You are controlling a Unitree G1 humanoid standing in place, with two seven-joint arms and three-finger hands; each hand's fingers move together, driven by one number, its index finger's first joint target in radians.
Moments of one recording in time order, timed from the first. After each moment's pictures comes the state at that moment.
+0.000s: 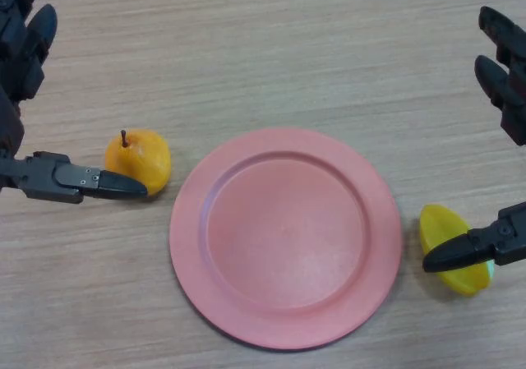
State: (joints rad) left arm -0.16 0.37 0.25 -0.43 -0.22 0.27 -0.16; right arm -0.08 -0.29 -0.14 -0.81 0.01 0.63 0.30
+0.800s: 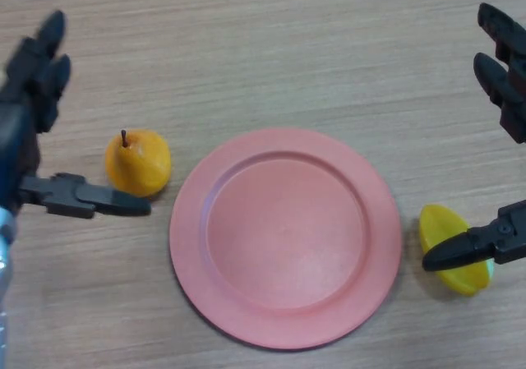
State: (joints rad) left arm -0.21 0.36 0.16 -0.03 -0.08 0.02 -0.19; right arm -0.08 -0.29 -0.14 -0.81 0.01 0.63 0.31
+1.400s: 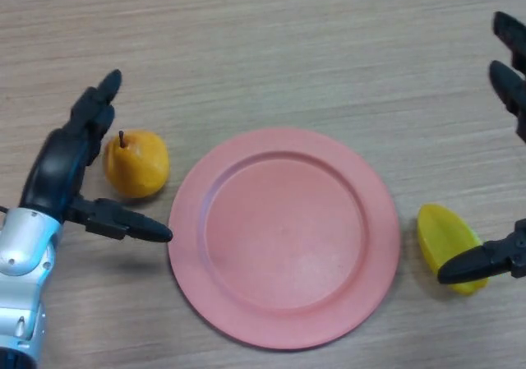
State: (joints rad) left arm -0.36 0.33 0.08 0.51 0.05 -0.26 -0.19; right arm -0.03 -0.29 -0.18 -0.86 -0.01 0.63 0.34
